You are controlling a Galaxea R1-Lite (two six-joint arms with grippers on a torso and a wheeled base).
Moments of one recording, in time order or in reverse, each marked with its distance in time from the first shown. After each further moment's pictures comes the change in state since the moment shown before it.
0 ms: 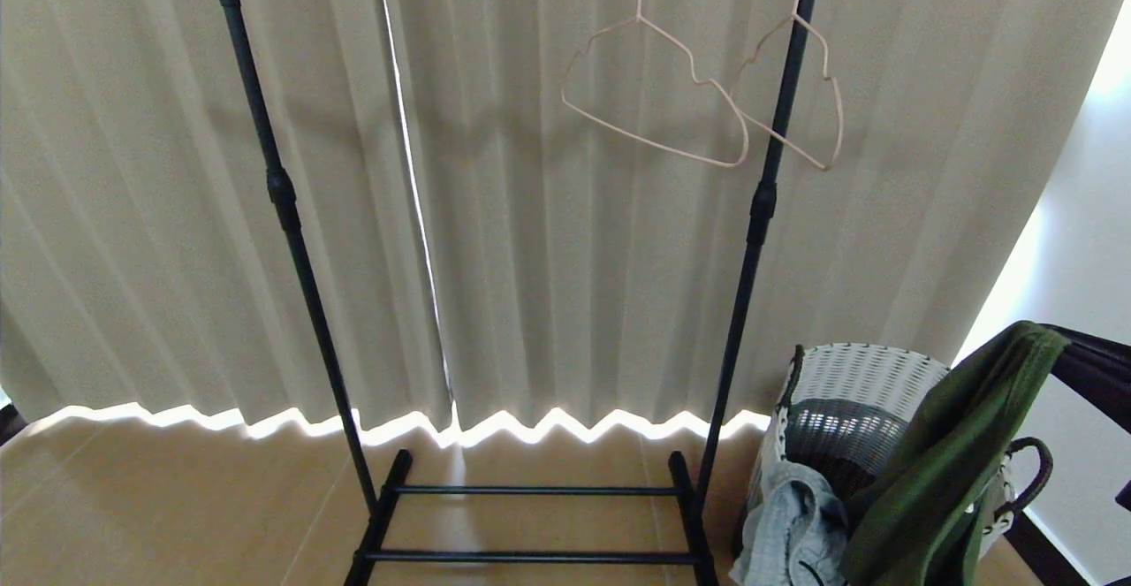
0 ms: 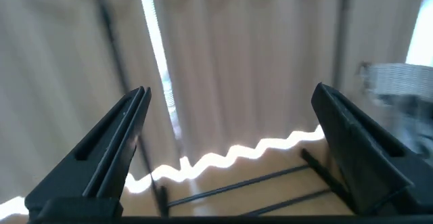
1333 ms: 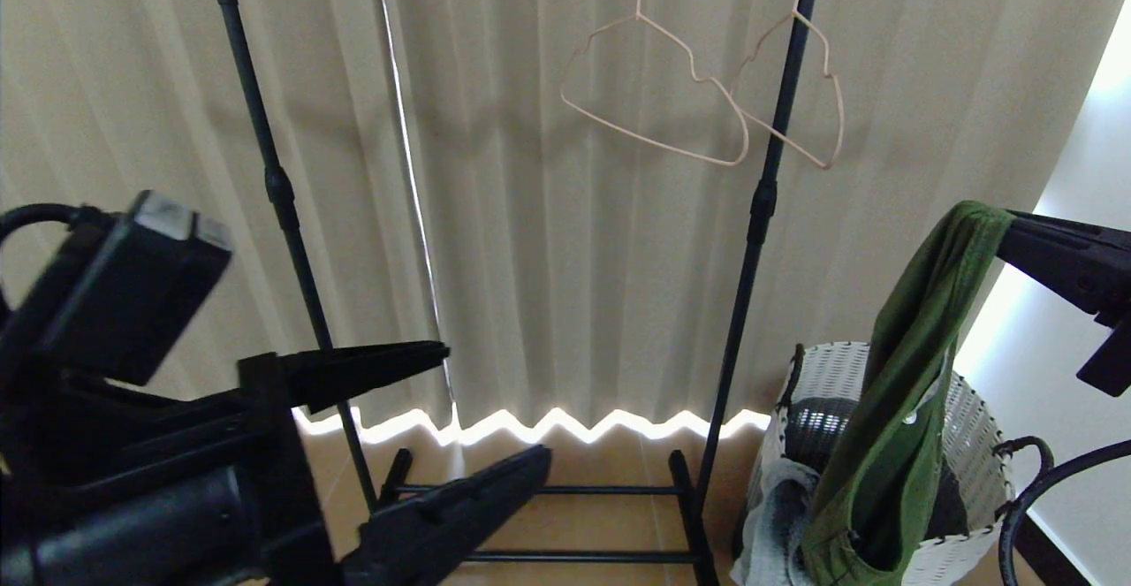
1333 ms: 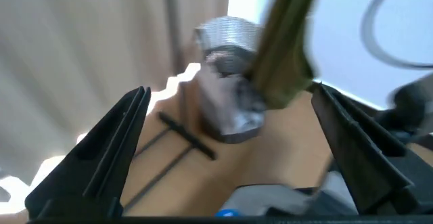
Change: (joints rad) left arm -0.879 1.139 -0.518 -0.278 0.242 -0.149; right arm 0.166 0.159 -0.248 -0.005 -0.002 0.157
